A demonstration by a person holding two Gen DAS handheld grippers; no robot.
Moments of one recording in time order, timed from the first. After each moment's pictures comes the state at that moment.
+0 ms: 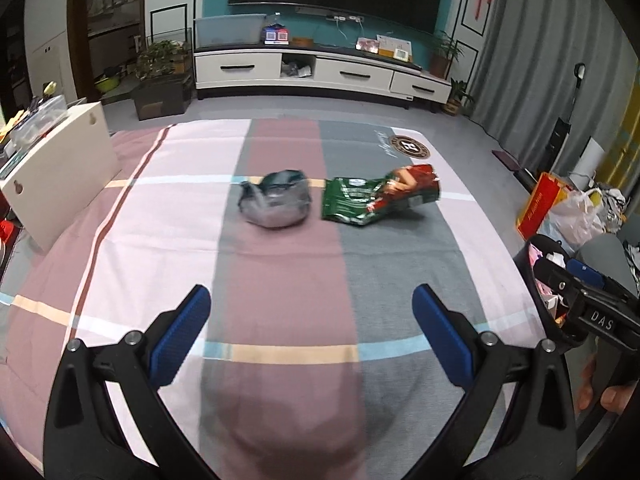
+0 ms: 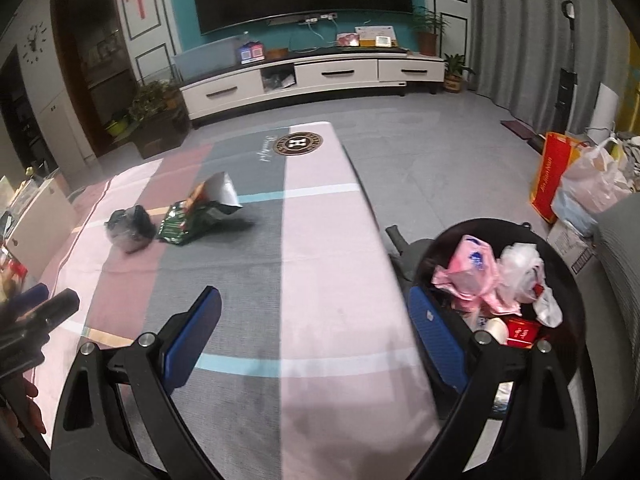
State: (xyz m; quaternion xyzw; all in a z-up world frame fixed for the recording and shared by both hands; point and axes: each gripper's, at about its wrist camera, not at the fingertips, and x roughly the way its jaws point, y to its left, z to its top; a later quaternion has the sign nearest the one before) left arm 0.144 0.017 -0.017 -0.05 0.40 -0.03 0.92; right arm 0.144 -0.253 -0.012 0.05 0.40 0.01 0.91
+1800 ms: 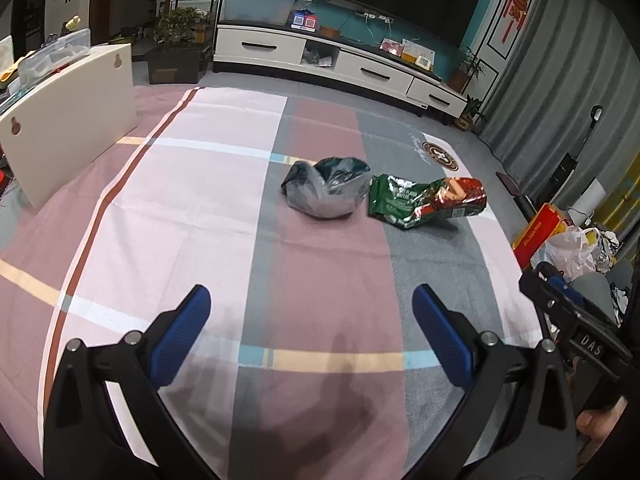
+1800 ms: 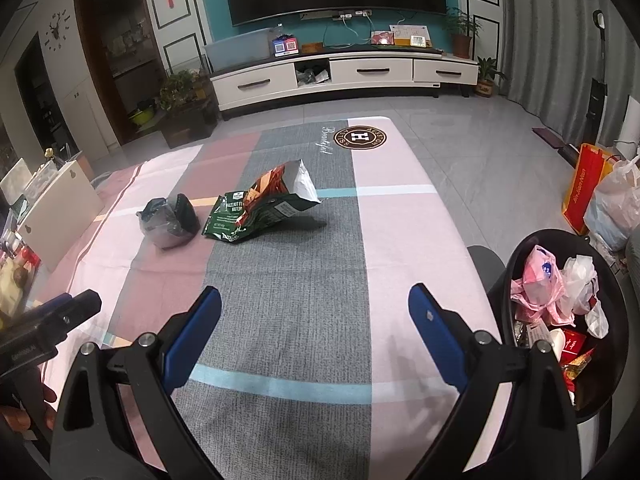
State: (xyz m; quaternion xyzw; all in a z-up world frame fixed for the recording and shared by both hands) left arm 0.164 0.066 -0.041 -0.12 0.41 -0.03 0.90; right arm 0.167 -0.199 -0.025 0.06 0.40 0.06 0.91
